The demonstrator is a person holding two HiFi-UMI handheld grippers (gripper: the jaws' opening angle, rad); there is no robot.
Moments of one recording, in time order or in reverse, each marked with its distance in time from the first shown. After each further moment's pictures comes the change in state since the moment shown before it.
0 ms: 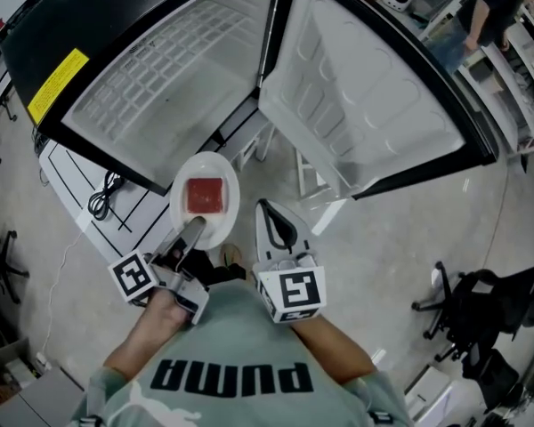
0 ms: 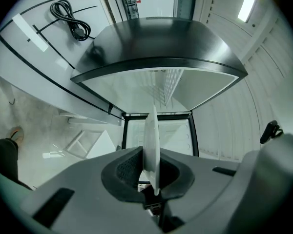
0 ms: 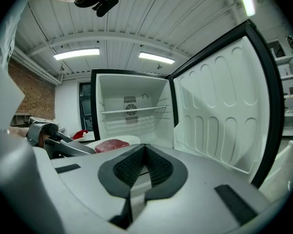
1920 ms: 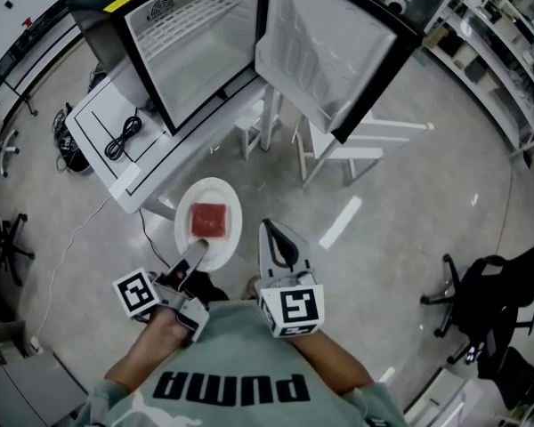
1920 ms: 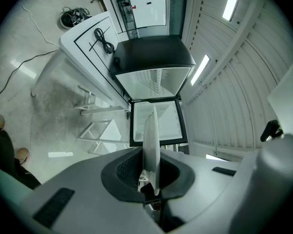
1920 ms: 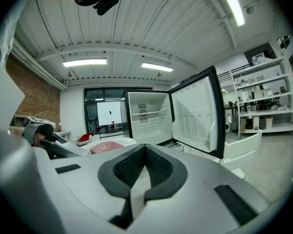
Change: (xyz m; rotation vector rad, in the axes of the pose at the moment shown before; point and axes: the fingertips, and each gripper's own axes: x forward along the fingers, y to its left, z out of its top) left arm -0.190 0.009 -0.188 0.040 0.001 0.007; right arm -0.242 0.075 -0.055 0.013 -0.052 0.002
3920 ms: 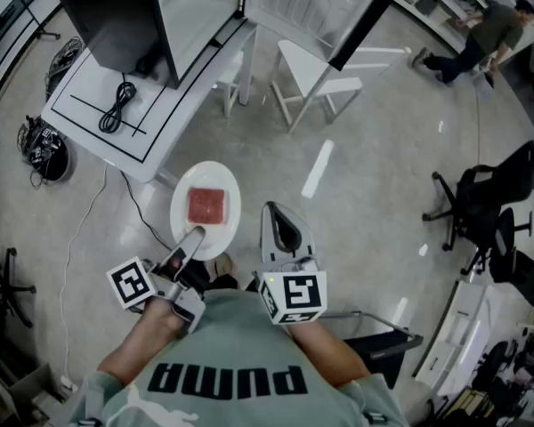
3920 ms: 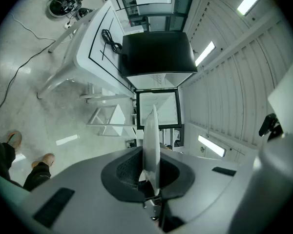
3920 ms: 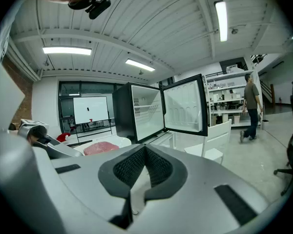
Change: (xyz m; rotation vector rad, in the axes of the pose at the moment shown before) left arm -0.138 0.047 0.068 0.005 0.305 -0.044; right arm -0.025 0.154 -0.061 0.042 0.019 -0.318
